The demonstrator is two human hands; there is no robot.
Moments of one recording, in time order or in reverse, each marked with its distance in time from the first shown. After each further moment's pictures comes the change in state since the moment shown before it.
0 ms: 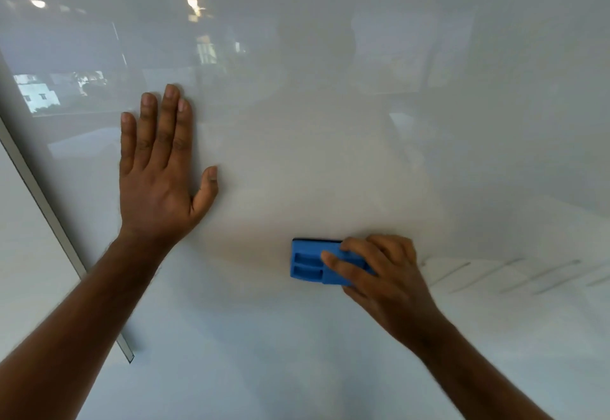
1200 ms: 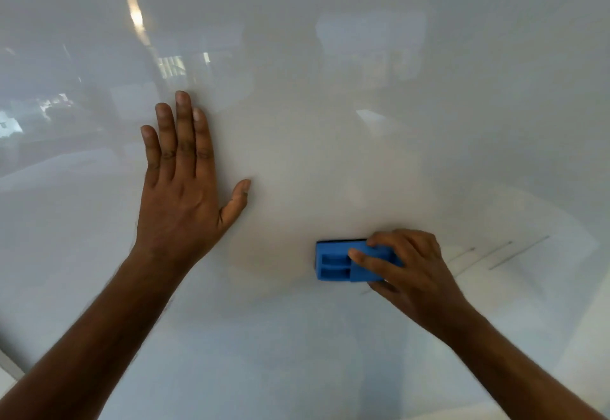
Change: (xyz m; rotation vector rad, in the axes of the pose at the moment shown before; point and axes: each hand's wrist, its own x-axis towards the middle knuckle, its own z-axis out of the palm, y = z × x) left_hand 0.069 0.171 0.021 0.049 -0.105 0.057; right_hand -0.086 0.131 -0.088 -0.060 -0.059 0.067
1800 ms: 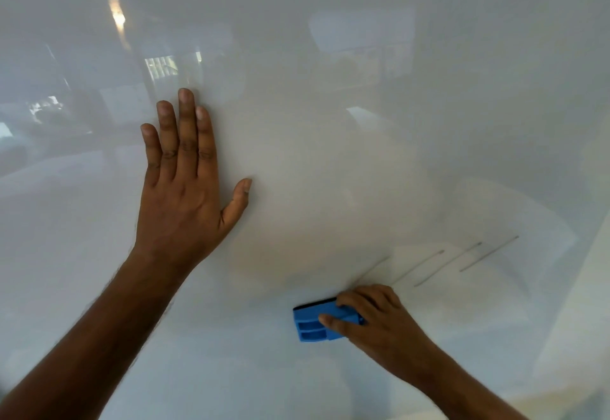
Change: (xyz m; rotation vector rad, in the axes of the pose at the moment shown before) left_hand 0.025 0.052 0.006 -0.025 0.011 0.046; right_hand -0.087 -0.011 0.035 0.009 -0.135 -0.094
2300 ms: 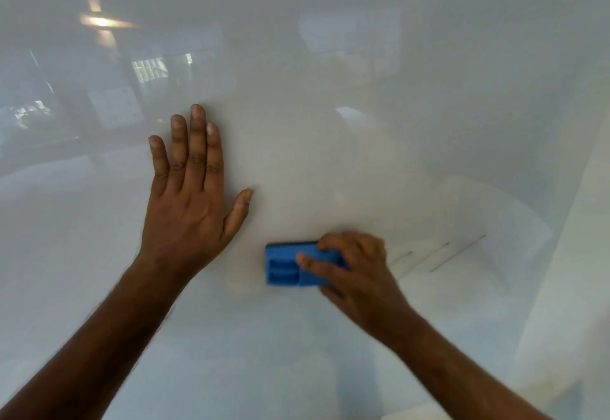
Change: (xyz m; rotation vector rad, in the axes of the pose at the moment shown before) left_hand 0.010 0.042 0.014 -0.028 0.010 0.083; right_hand 0.069 0.033 -0.048 0.154 0.232 0.216
